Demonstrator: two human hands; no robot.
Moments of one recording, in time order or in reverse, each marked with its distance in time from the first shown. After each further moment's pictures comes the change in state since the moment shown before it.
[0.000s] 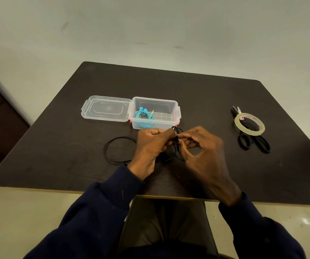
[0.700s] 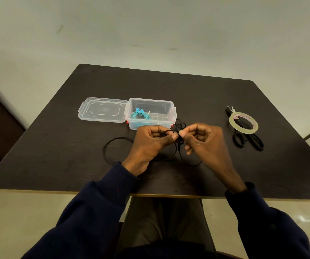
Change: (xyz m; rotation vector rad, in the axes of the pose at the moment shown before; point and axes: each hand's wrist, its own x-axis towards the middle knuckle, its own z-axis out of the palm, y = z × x) left_hand 0.008 -0.006 -0.011 0.083 -0.178 0.192; right_hand 0.013 0.007 -0.014 0.475 -0.055 0.512
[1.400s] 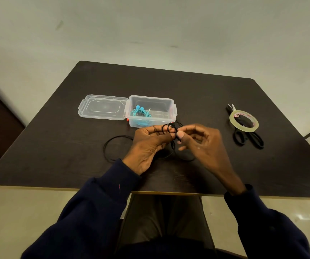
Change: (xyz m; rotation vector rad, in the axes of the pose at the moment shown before) left_hand 0.002 -0.003 0.003 -0.310 0.057 -0.235; right_hand -0.007 0.010 0.001 -0.017 -0.070 -0.099
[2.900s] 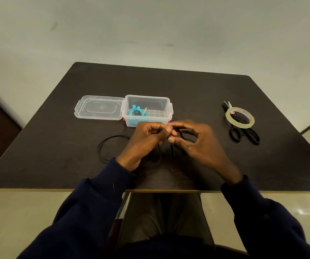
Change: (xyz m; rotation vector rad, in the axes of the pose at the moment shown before) left_hand -0.005 0.011 -0.008 0.568 -0.183 0.268; right_hand 0.009 -0.003 -0.007 -0.252 -0.179 -0.173
